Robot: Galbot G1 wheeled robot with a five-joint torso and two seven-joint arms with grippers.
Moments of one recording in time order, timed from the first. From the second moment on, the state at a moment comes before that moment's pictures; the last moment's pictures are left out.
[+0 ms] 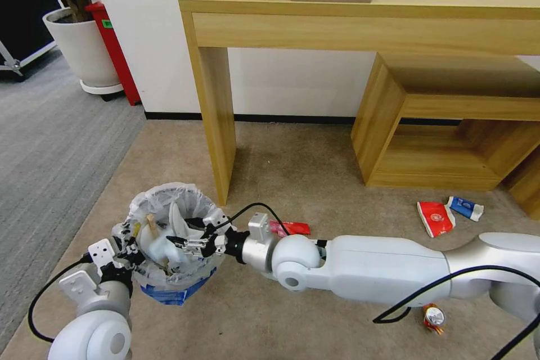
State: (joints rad) left arm 1.57 -1.44 -0.74 -2.24 -0.60 0.52 -0.42; right arm -0.11 1.04 -1.10 1.80 1.19 0.09 0.15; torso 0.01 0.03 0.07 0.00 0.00
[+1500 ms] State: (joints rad) left arm 1.57 -1.45 -0.76 -2.22 -0.61 0.51 -0.42; right arm -0.96 0.85 0.01 1.97 0.98 0.17 0.06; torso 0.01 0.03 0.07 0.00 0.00
